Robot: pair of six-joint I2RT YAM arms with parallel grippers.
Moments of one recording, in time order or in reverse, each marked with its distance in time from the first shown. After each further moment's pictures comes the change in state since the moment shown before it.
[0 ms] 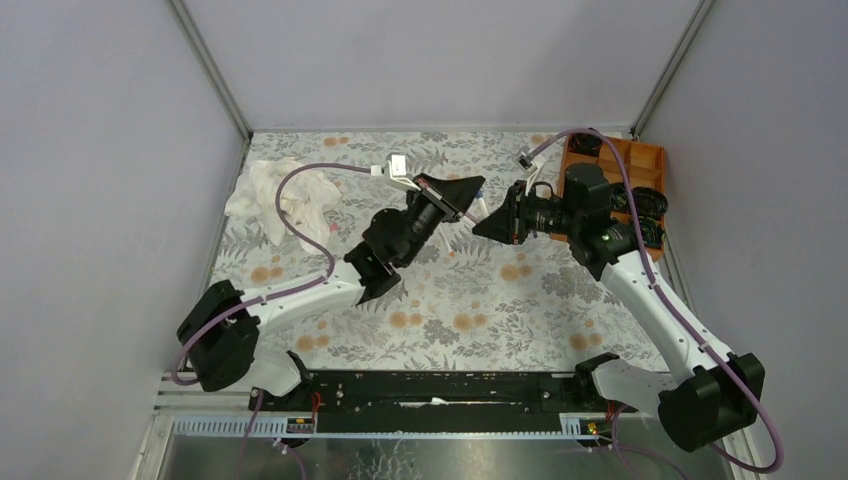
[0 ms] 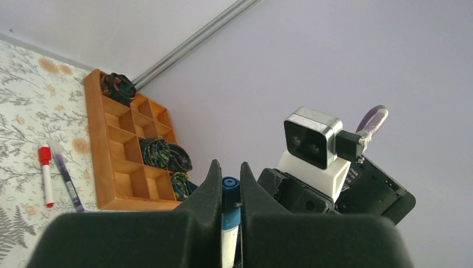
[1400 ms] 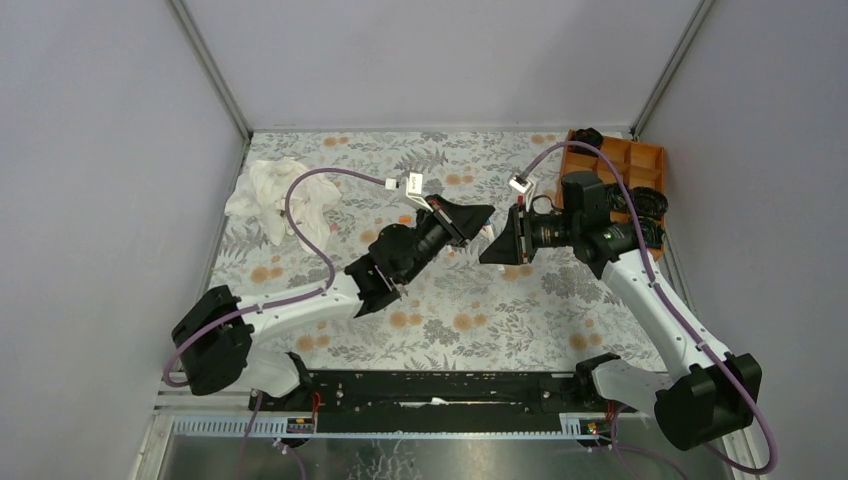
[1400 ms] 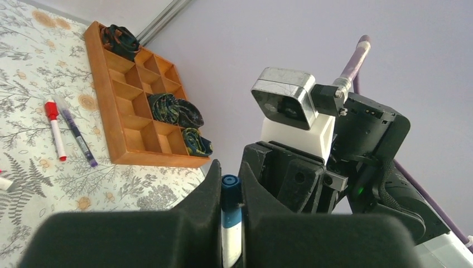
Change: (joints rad) left arm -0.087 -0.011 -0.063 -0.046 0.041 0.053; right arm -0.056 0.007 -0.005 -0.274 -0.175 -0.073
